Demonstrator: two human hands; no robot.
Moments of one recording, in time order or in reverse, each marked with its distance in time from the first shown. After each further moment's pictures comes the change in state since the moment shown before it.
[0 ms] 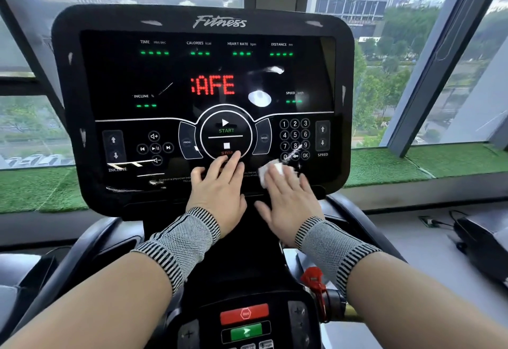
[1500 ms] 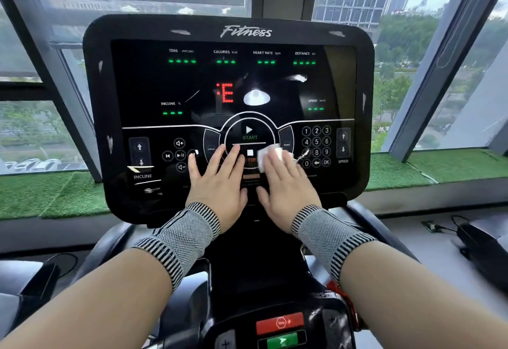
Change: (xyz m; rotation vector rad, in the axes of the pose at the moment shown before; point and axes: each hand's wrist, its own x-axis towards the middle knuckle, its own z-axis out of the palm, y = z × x) left_hand 0.003 -0.046 -0.018 -0.034 -0.075 -0.006; right_hand 0.035 -0.043 -0.022 0.110 0.096 0.018
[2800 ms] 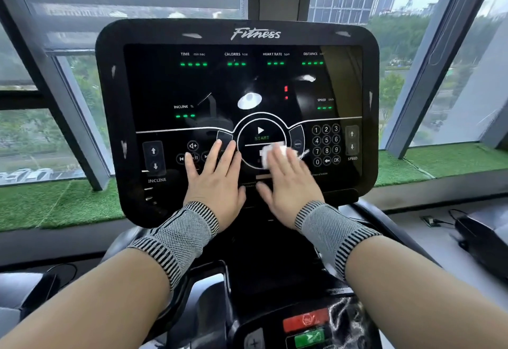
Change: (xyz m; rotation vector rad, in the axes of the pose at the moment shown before) left_hand -0.004 -0.032 -0.003 -0.028 0.038 0.006; right_hand 0.008 -0.025 0.000 -0.044 0.034 0.044
